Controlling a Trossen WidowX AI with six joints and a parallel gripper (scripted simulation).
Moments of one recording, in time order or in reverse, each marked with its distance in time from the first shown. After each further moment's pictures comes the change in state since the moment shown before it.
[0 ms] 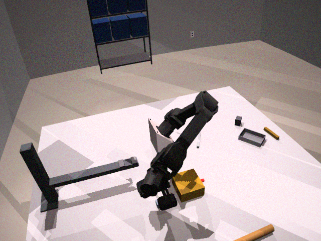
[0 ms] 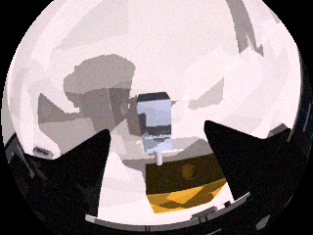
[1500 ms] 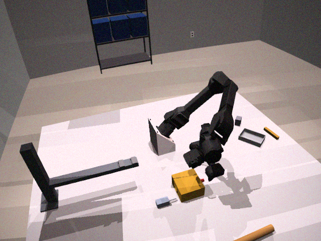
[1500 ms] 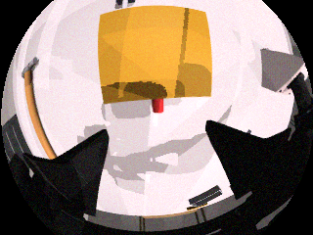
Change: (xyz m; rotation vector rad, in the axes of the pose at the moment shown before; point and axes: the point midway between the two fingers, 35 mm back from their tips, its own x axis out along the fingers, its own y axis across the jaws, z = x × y) arm -0.043 -0.033 -0.192 -0.017 -0.007 0.001
